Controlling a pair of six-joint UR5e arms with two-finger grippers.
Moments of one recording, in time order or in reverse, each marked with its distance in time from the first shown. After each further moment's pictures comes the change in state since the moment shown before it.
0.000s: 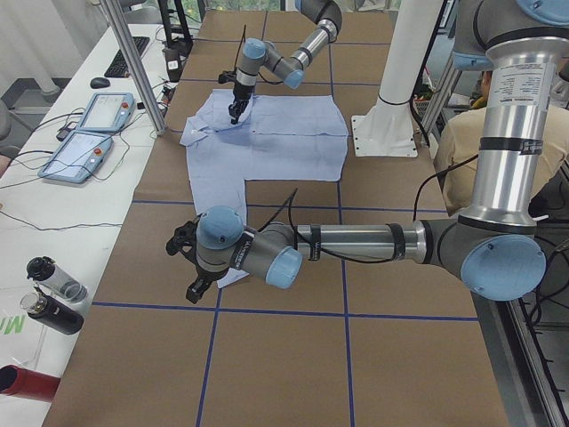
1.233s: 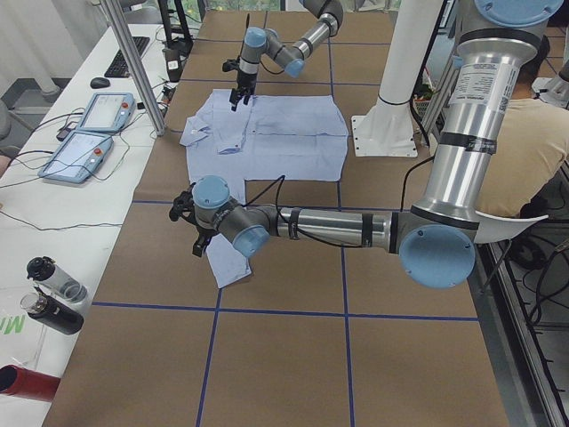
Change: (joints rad) left arm 0.311 -0.130 0.128 -0.269 0.042 -0.712; right arm 0.118 -0.321 0.377 -0.138 0.166 0.013
